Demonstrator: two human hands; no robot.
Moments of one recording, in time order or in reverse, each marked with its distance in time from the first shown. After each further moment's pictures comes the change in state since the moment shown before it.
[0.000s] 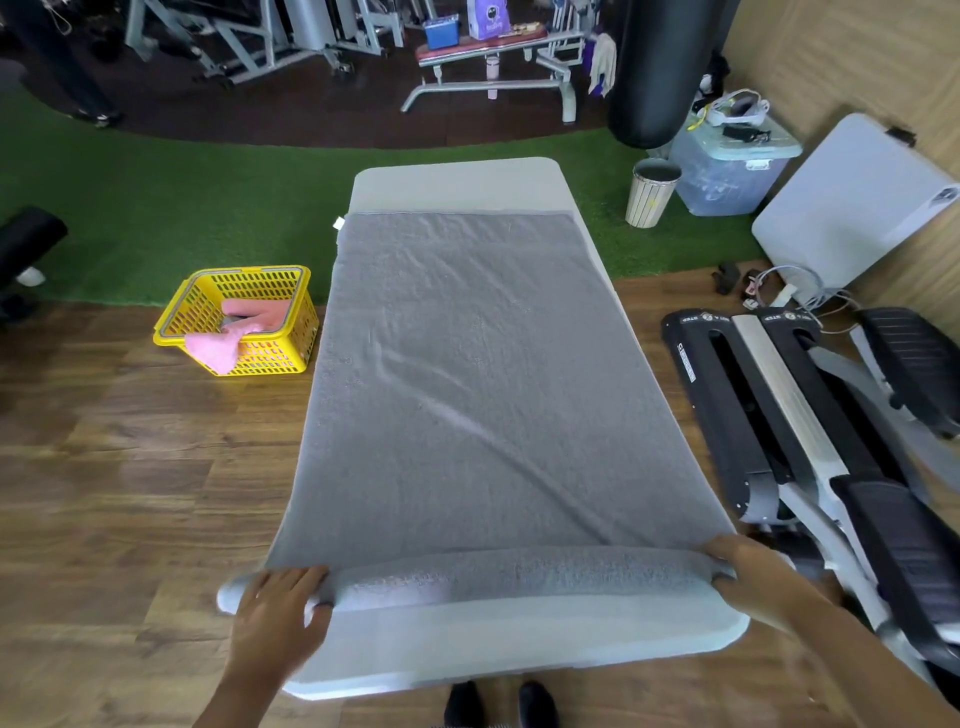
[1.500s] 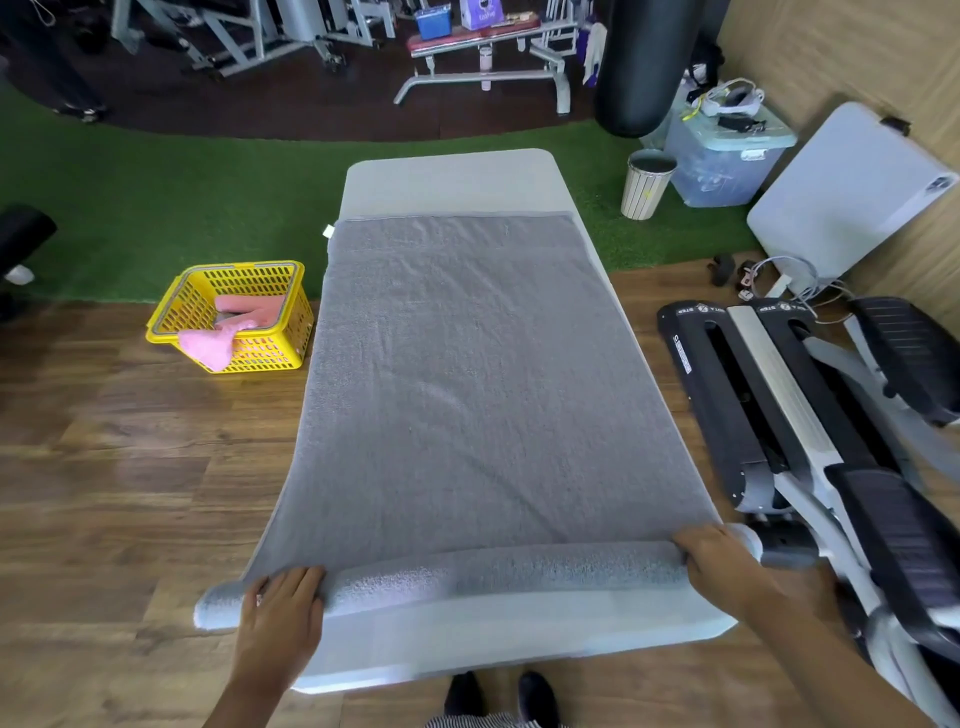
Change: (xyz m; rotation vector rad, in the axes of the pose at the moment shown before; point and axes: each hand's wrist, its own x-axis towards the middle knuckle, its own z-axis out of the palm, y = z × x) left_hand -0.011 -0.001 0.019 0.064 0.184 0.071; right_hand 0.010 -0.022 0.022 -0.160 0.317 -0.234
